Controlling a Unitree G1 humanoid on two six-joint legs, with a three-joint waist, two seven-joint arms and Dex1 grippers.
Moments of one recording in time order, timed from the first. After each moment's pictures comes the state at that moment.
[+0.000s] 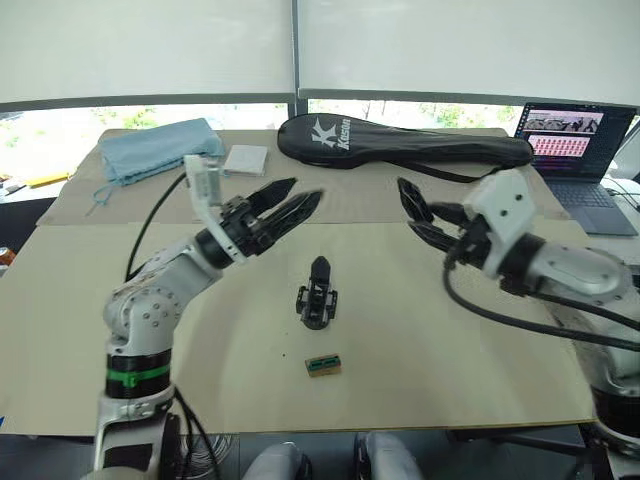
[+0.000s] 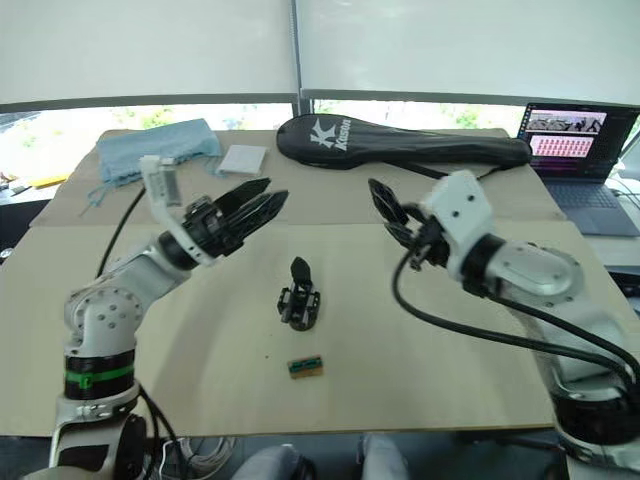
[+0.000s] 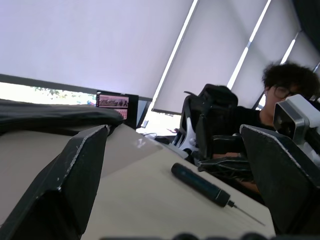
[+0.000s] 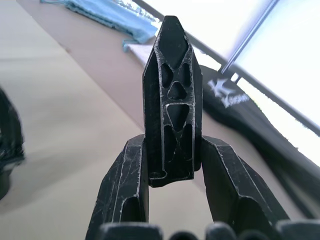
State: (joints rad) left arm -0.59 0.32 0.17 -0.24 -1.01 0.72 -0.50; right arm -0.50 -0.75 0.00 -0.58 0.32 0.71 0.50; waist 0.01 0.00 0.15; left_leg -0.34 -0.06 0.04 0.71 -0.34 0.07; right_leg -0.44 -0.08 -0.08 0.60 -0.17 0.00
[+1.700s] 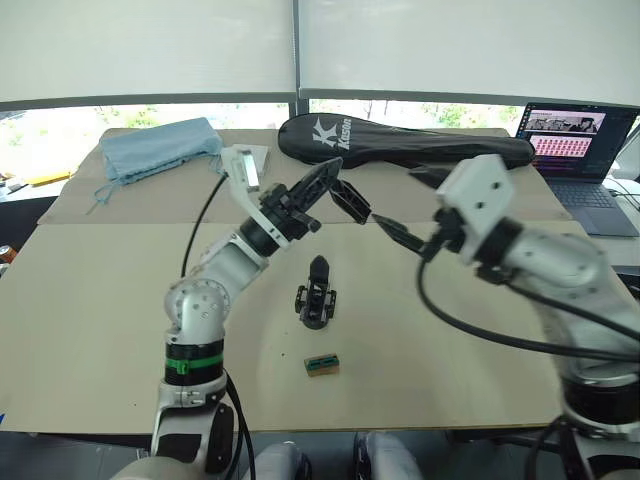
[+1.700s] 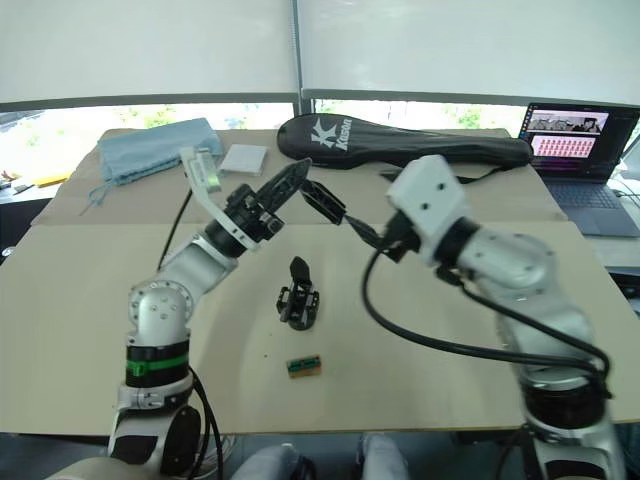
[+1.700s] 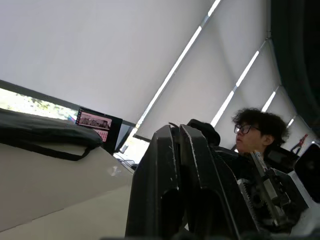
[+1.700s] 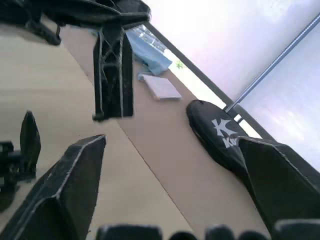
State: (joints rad) left arm -0.67 0.19 0.20 -0.13 -1.06 0.74 -0.46; right arm -0.51 -0.77 -0.14 -0.56 0.36 0.63 0.75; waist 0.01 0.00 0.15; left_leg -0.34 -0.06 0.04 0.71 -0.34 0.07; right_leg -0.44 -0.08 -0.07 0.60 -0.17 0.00
